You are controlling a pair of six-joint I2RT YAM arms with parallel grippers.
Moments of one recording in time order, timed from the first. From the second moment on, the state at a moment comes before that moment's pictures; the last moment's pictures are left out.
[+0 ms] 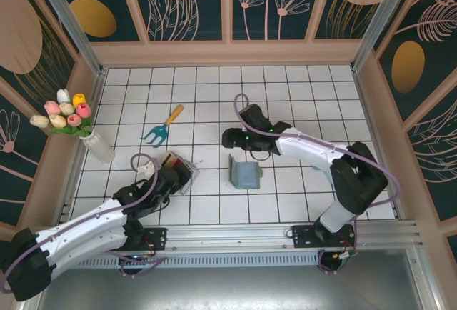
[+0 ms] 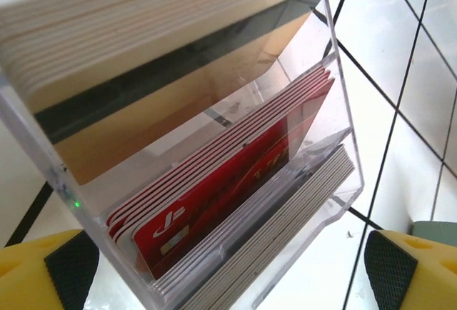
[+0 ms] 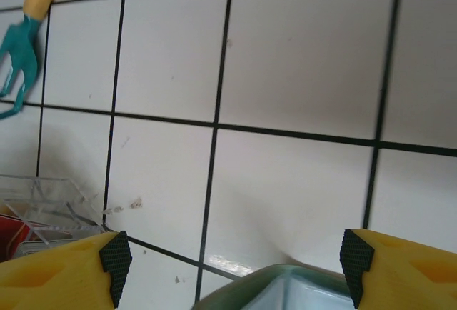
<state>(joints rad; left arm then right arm) -0.84 0.79 0.29 -0.39 -0.34 -1.36 0.73 1.59 1.04 -0.36 -0.09 0.68</state>
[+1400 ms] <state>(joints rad) -0.64 1.79 1.04 0.00 0.04 -0.78 0.33 1.69 0.92 -0.11 -0.47 0.64</state>
